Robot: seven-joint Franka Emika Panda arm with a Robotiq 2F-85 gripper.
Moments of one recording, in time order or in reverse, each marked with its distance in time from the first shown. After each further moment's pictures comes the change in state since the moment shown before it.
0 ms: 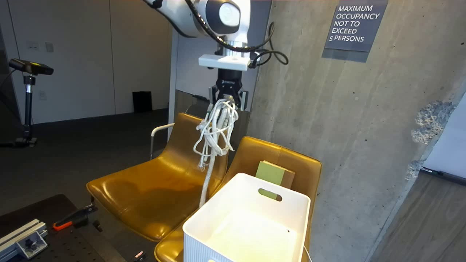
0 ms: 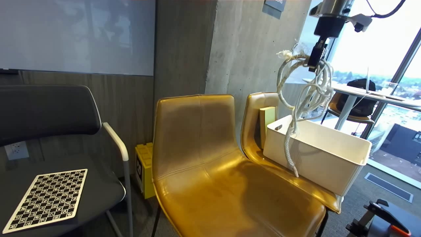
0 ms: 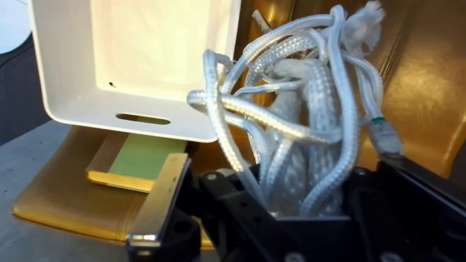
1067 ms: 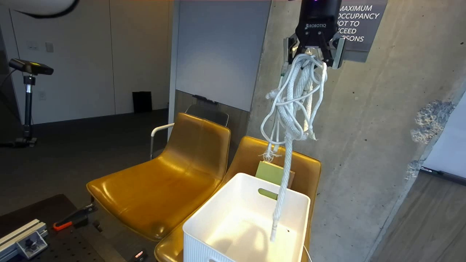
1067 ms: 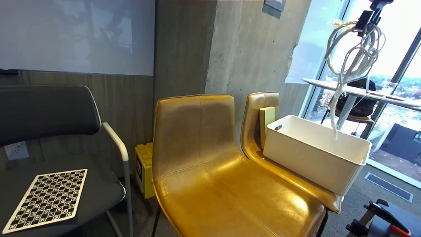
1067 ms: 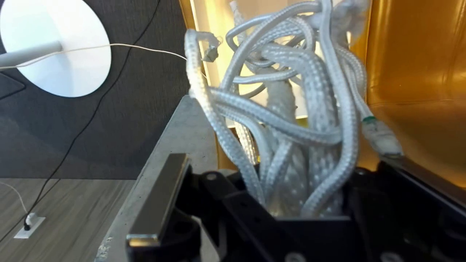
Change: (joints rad) arm -0.293 0.236 -0.093 0.735 0.107 -0.408 -0.064
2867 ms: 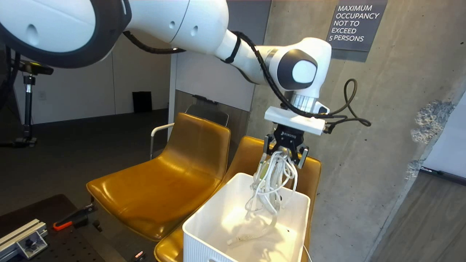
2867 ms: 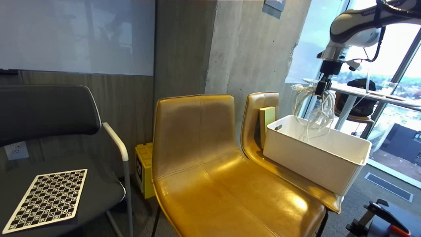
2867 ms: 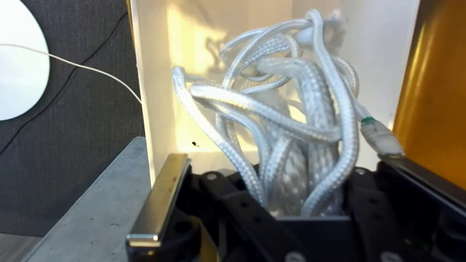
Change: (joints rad) arm 0.047 0.209 0.032 -0.301 -0.029 0.317 -0.106
